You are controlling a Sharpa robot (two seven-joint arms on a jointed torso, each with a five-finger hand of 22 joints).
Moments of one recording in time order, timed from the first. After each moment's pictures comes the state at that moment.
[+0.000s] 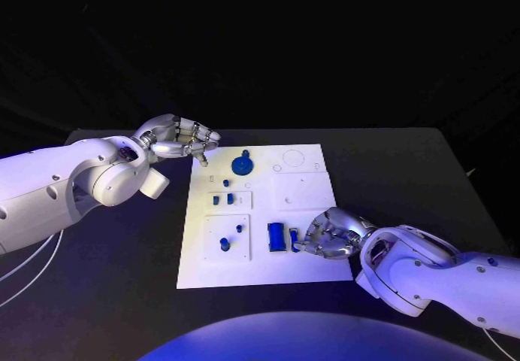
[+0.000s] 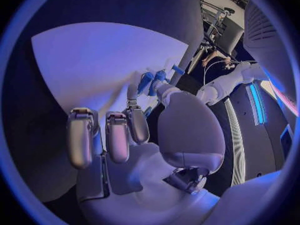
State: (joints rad) left arm 1.19 -0.96 0.02 1.50 -0.45 -0.09 0.13; left_hand 1.50 -0.20 0.44 0.22 0.16 0.80 0.20 0.25 0.21 0.71 0.18 0.59 0.07 0.91 0.10 1.17 0.28 0.17 0.90 0.19 0.81 0.49; right arm 0.99 -1.01 -0.16 1.94 -1.22 -0.50 -0.46; right_hand 1.08 -0.23 0.38 0.28 0.11 0.98 0.06 0.53 0.50 1.45 -0.01 1.33 1.31 1.47 -0.08 1.53 1.31 0.04 1.47 0.03 1.45 1.31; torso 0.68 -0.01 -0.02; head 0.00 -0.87
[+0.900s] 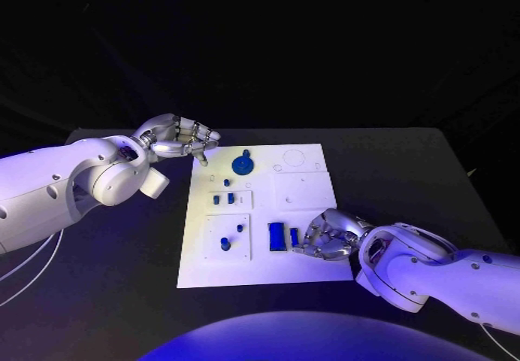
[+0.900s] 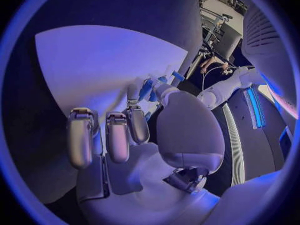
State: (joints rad) left arm 1.19 -0.96 0.02 1.49 -0.45 -0.09 0.13; left_hand 1.50 -0.20 0.44 0.22 0.16 0.80 0.20 0.25 0.21 0.71 0.18 0.59 0.07 0.91 0.10 1.17 0.28 0.17 0.90 0.19 0.81 0.49; right arm 0.99 -0.99 -0.16 1.90 -1.24 -0.44 -0.43; right_hand 1.09 -0.22 0.36 0.28 0.11 0.98 0.06 0.53 0.51 1.45 -0.01 1.33 1.31 1.47 -0.08 1.53 1.31 0.04 1.47 0.03 1.45 1.31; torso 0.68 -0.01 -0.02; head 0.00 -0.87
